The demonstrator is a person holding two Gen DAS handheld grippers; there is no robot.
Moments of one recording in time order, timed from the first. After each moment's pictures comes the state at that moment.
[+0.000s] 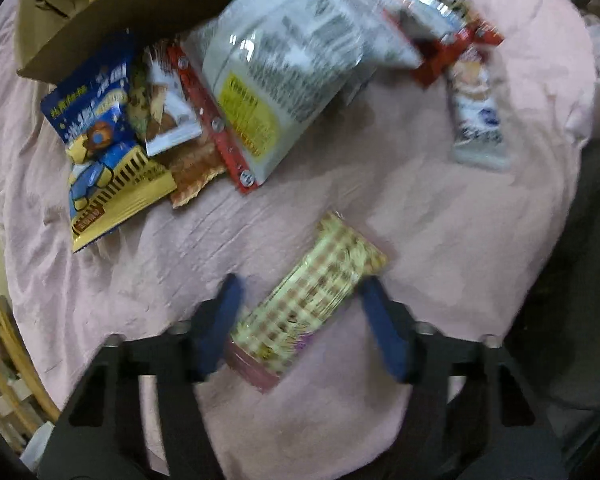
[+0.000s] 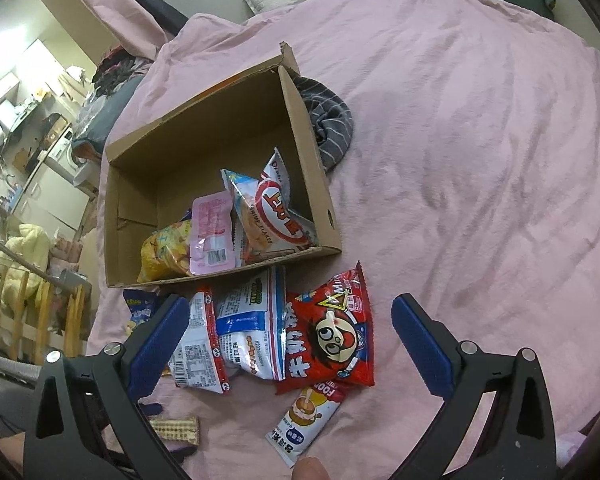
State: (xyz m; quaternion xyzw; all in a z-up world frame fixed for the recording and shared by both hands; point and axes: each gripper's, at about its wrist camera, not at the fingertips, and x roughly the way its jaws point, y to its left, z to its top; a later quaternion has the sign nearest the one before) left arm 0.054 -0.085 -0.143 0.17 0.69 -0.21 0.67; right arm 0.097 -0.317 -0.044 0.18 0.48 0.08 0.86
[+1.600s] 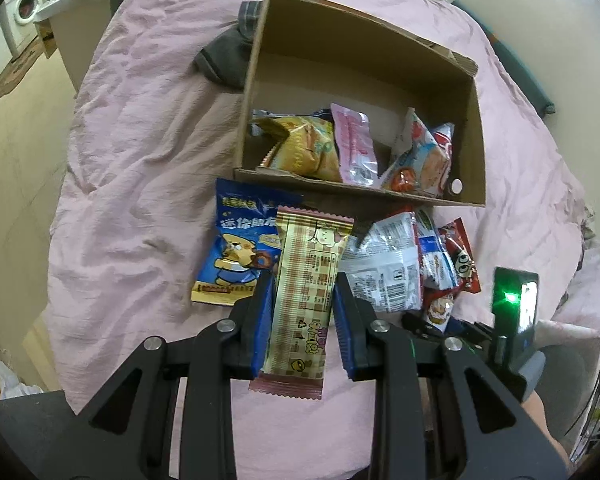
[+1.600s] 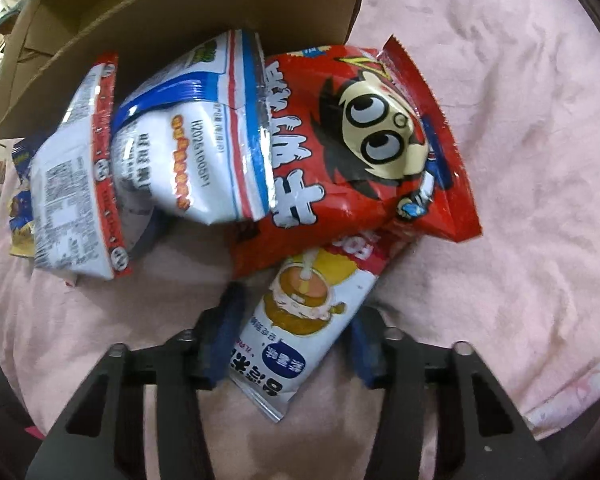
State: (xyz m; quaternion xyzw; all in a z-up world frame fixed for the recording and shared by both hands) left arm 0.099 0.006 -0.037 -0.11 0.57 -0.08 0.81; right arm 0.054 -0.209 -0.173 0.08 0.65 0.02 0.76
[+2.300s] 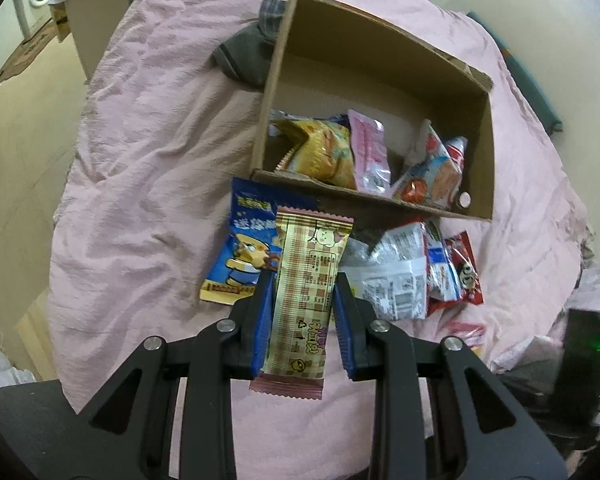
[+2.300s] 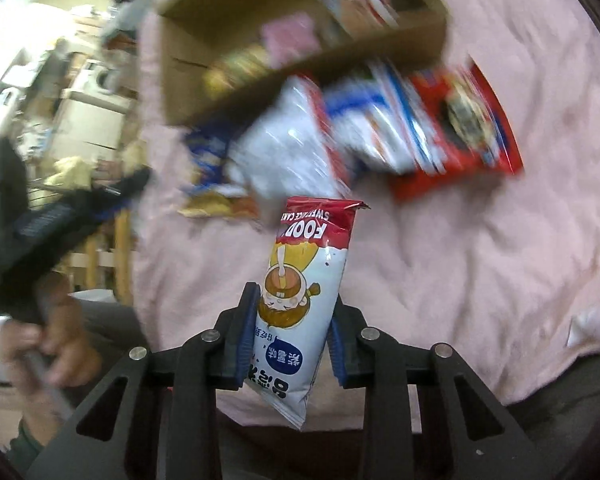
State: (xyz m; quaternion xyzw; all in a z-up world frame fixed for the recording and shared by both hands) left arm 0.101 0.017 -0.040 -0.13 0.57 -0.06 0.81; right arm 0.026 -0.175 -0.088 0.20 0.61 0.20 0.74
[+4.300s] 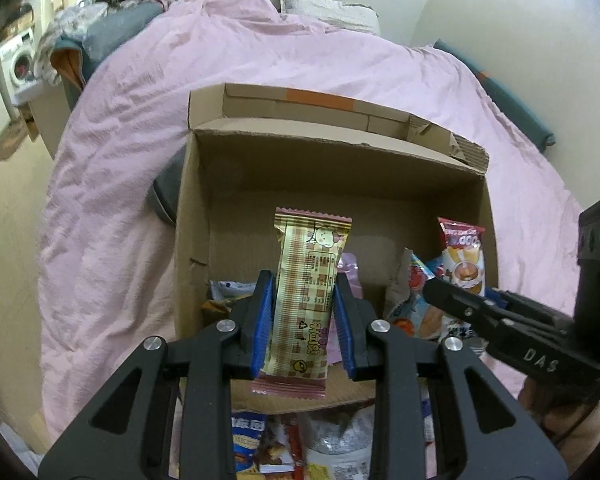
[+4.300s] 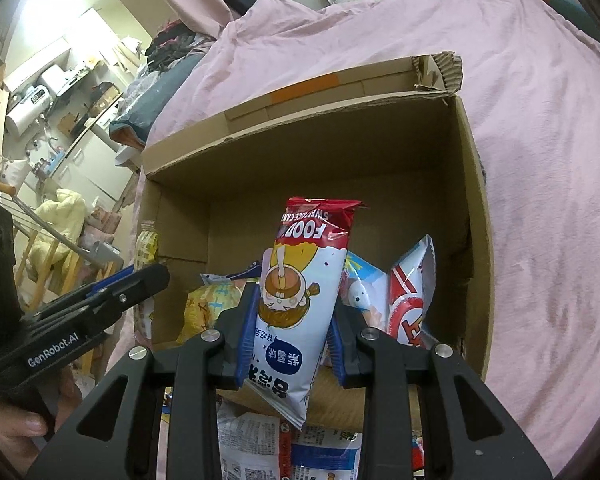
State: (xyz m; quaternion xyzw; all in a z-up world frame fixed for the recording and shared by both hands) left arm 0.214 -0.037 -0.022 -0.06 0.46 -0.09 0.88; right arm 0.200 -0.216 -0.059 0.15 0.46 0.20 0.85
